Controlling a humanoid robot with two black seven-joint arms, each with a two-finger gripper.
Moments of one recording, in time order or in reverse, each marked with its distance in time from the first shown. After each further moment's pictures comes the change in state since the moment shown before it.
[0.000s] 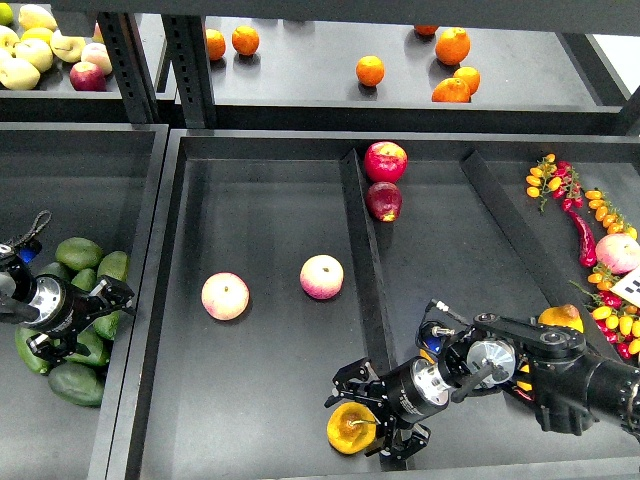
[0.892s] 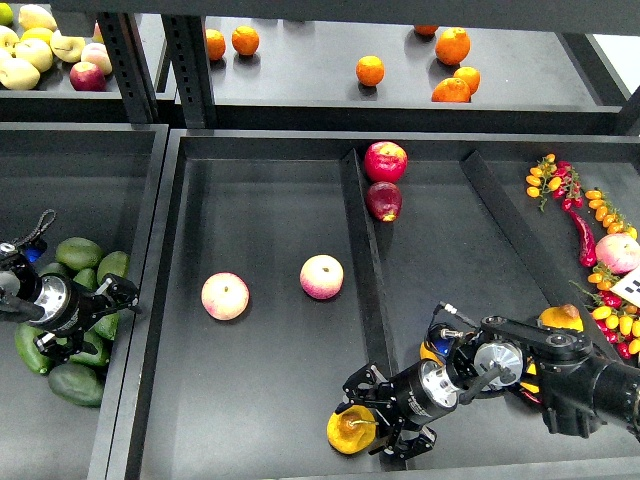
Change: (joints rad) left arm 0.001 -0.008 -0.010 0.003 -0.001 0.000 0.000; right arm -0.008 -0.018 -0.009 -0.005 -0.002 0.000 0.000
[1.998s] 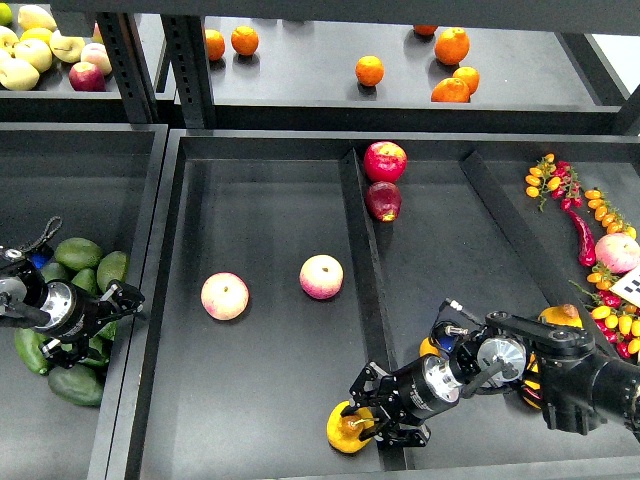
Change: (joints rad) left arm 0.015 -0.014 0.000 0.001 0.000 0.000 0.000; right arm 0.005 0.008 -0.024 -0.045 0.114 0.000 0.000
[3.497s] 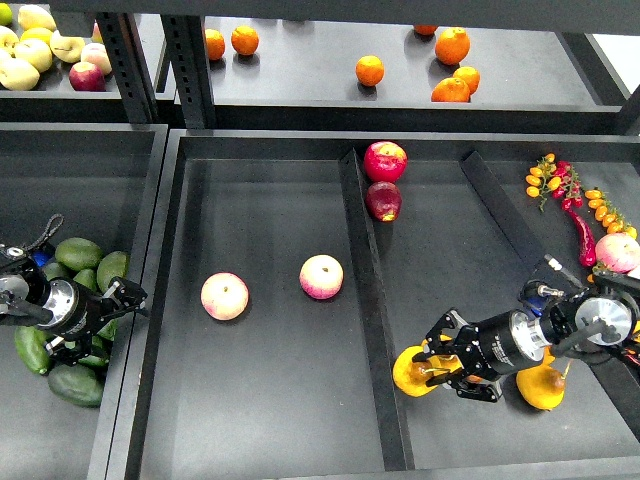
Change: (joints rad) left arm -0.003 -0.007 -0.021 0.011 0.002 0.000 0.000; right arm 0.124 -0.351 -0.042 0.186 0.085 0.000 0.000
